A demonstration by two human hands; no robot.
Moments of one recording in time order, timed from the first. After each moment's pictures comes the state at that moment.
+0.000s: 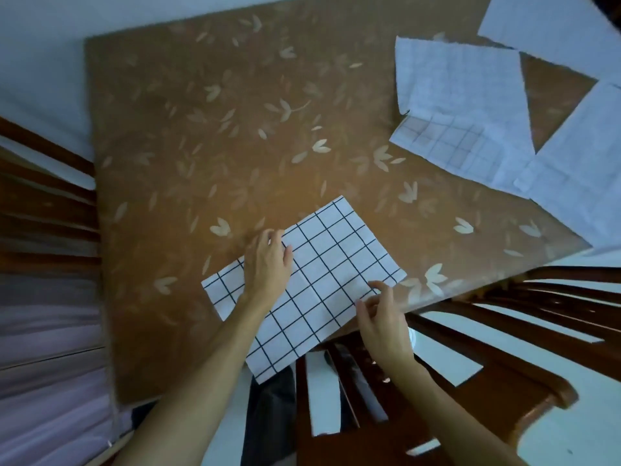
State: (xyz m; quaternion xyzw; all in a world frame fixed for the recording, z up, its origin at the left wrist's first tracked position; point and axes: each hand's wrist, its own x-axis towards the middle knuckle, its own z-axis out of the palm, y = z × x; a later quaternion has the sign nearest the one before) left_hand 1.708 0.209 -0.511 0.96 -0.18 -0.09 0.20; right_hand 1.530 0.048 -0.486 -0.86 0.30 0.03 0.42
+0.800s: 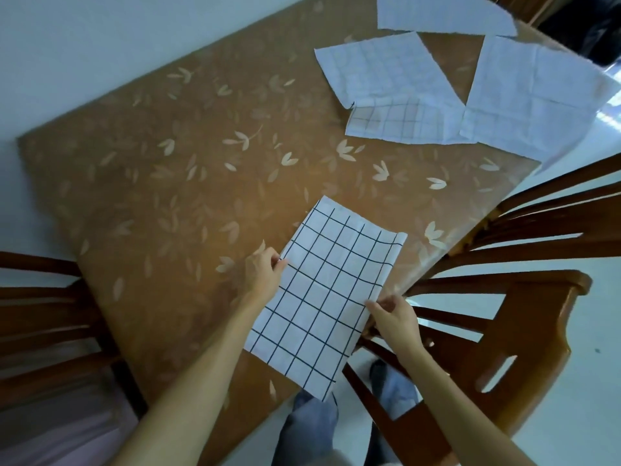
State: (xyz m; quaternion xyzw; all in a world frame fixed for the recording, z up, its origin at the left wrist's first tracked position) left_hand 1.769 0.249 -0.511 0.91 -0.25 -0.23 0.24; right_hand 1.530 0.128 -0.498 -0.59 0.59 -0.01 0.55
